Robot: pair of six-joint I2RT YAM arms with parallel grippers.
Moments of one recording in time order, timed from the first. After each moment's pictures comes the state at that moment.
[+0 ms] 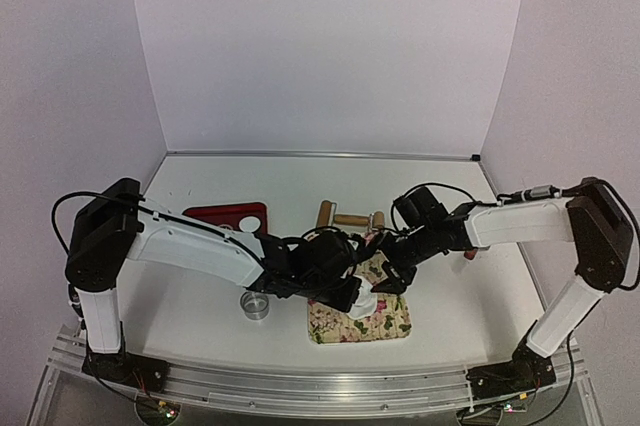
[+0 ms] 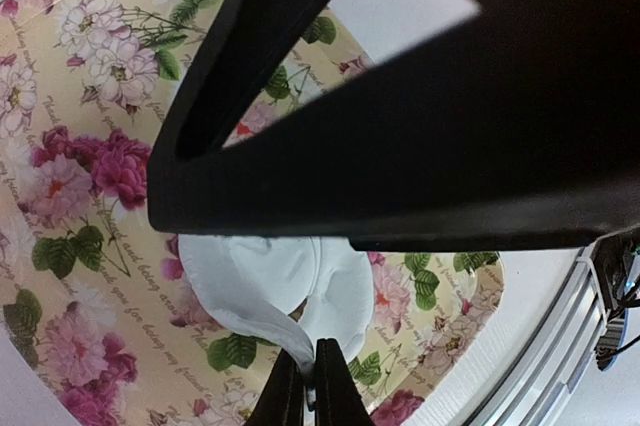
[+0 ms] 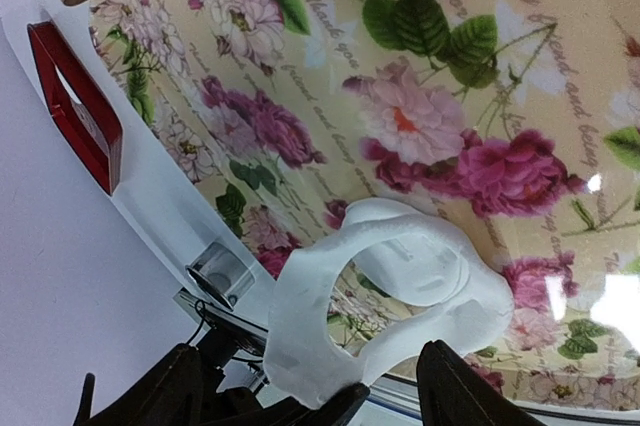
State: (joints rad) left arm -1.26 1.95 1.28 -0.17 -0.07 -0.67; right arm 0.71 1.63 0.91 -0.27 -0.48 1.42
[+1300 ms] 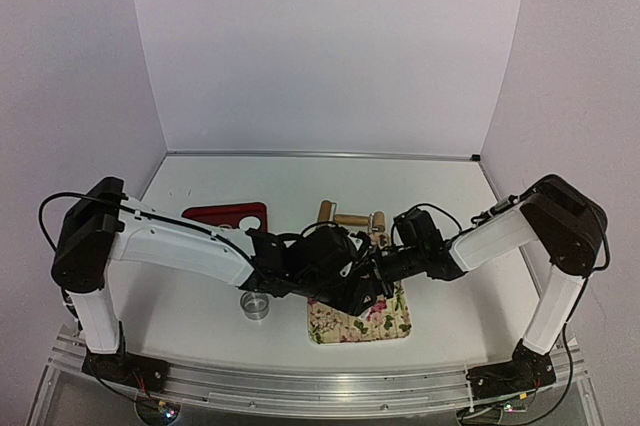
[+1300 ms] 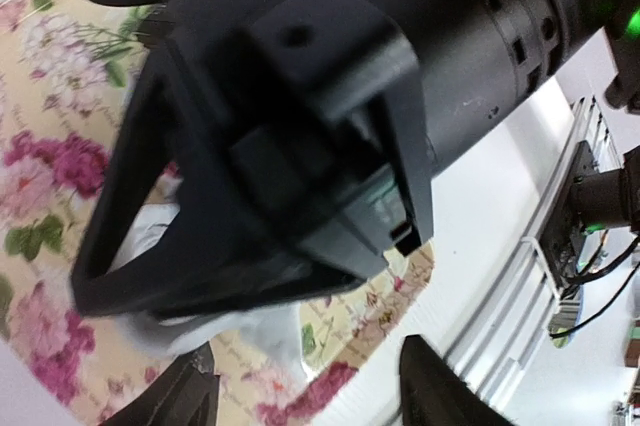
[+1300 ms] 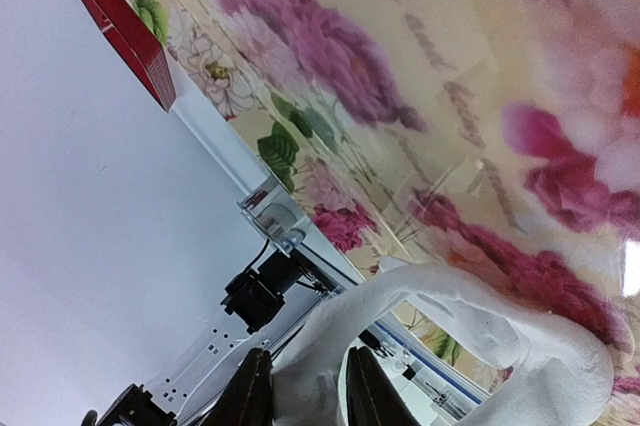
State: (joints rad) left arm -1.28 1.90 1.28 -0.18 -0.02 -0.68; right arm 0.72 1.82 0.73 0.39 -0.76 1.64
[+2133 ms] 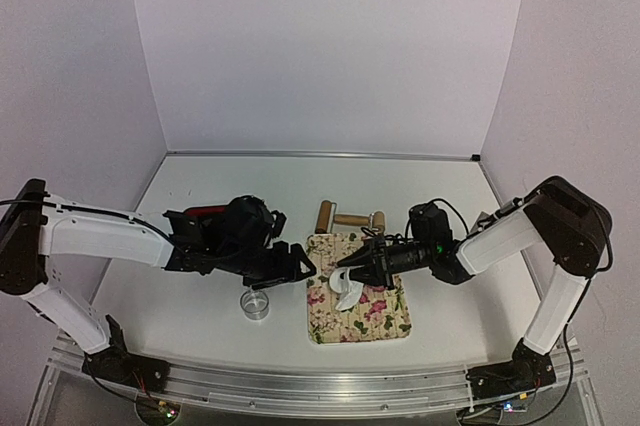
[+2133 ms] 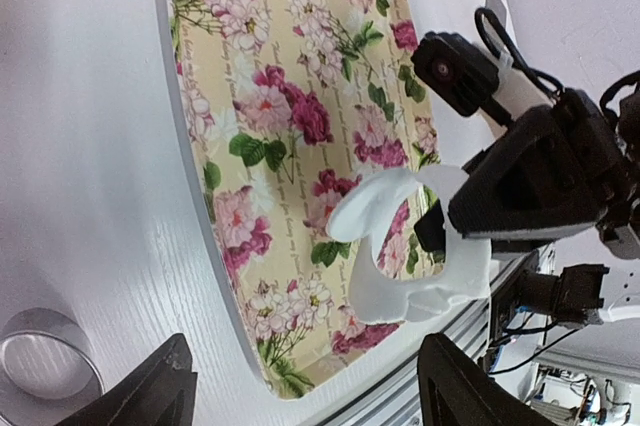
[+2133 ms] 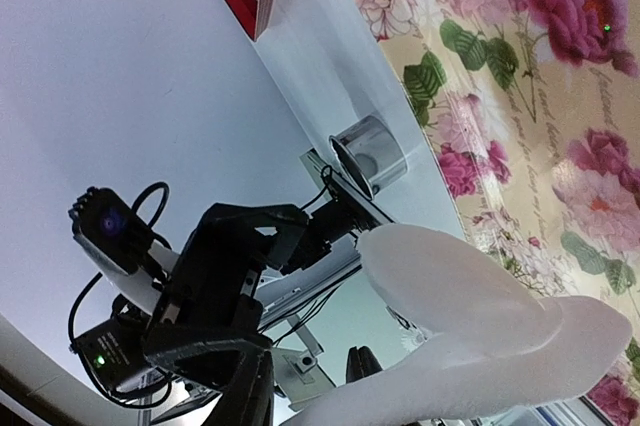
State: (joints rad) left arm -1.06 1.50 0.91 -0.18 0.09 -1.00; right arm 0.68 1.79 0.66 0.71 -0.89 1.72
